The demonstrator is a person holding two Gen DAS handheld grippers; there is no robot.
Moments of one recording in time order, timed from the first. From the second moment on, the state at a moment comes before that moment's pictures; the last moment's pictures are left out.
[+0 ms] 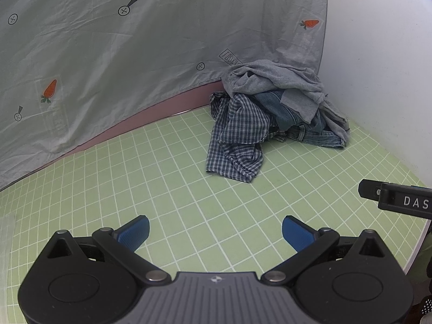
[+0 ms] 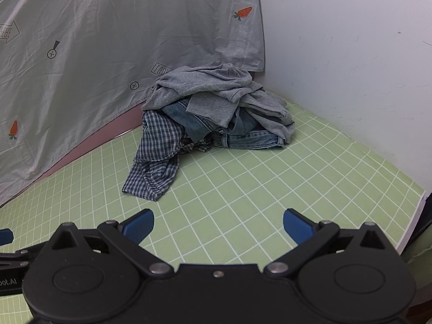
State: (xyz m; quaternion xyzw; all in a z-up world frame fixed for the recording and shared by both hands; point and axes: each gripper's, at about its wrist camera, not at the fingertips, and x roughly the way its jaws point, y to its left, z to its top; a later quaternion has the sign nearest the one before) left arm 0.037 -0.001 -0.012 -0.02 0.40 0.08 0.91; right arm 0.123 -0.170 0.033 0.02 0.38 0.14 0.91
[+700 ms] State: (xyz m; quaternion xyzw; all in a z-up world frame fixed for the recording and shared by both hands) left arm 0.278 0.042 -0.035 -0.01 0.43 0.09 0.90; right arm 0.369 -0.161 -0.013 0.08 0.39 0.04 0.92
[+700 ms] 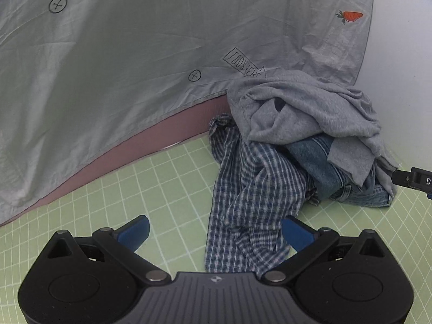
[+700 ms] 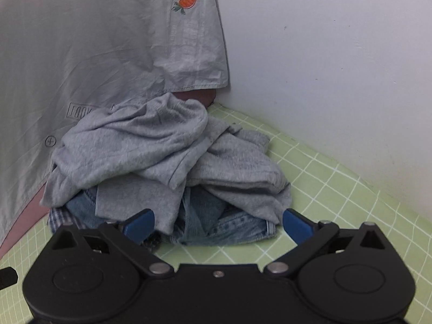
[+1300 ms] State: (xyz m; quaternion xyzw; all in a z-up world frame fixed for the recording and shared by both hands) left arm 0.450 0.022 -0.054 -0.05 0.39 -0.04 0.92; right arm 0.470 -0.161 -0.084 0.26 0.35 0.11 0.89
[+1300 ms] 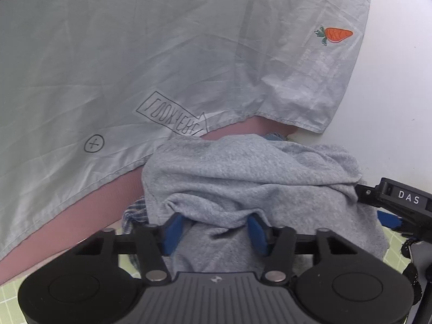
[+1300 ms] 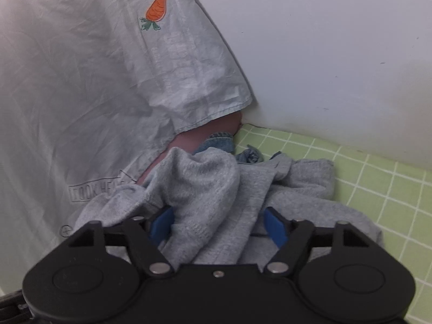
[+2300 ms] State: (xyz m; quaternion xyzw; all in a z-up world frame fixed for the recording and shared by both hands) left arm 0.138 0.006 0.018 -0.11 0.34 0.03 0.93; right arm 0.186 -0.186 0.026 0.18 0.25 0.23 0.92
